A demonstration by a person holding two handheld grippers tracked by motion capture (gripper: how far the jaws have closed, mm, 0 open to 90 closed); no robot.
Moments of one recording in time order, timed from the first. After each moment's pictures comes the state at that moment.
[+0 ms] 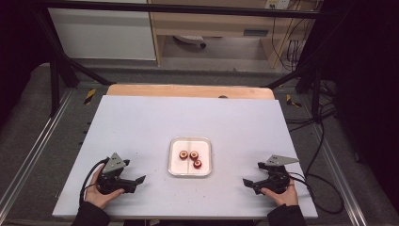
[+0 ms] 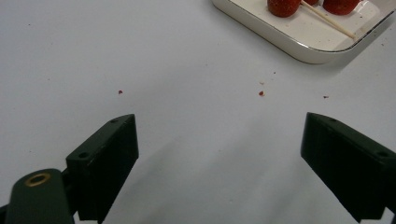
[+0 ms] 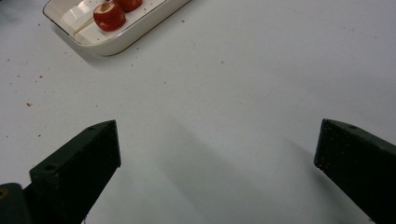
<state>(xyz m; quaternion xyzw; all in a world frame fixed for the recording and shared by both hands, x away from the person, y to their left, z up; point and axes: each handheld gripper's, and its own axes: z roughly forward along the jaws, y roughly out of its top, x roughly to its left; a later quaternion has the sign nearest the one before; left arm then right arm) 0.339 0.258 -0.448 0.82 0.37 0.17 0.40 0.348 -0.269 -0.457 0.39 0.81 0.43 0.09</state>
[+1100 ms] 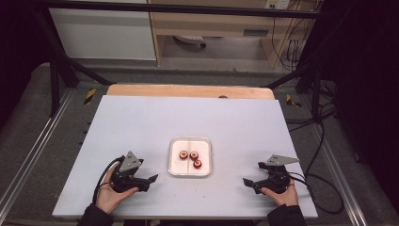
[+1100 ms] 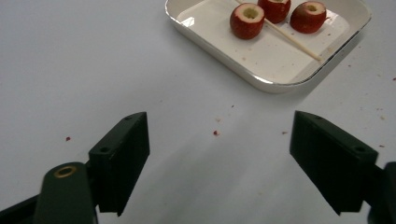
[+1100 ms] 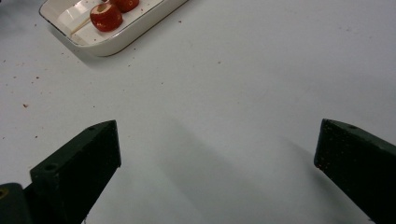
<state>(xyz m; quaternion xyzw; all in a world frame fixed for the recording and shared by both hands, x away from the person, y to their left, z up) 0.341 0.214 -0.435 0.84 0.34 0.17 0.39 0.348 -0.270 -0.457 0.40 0.81 0.43 0.10</state>
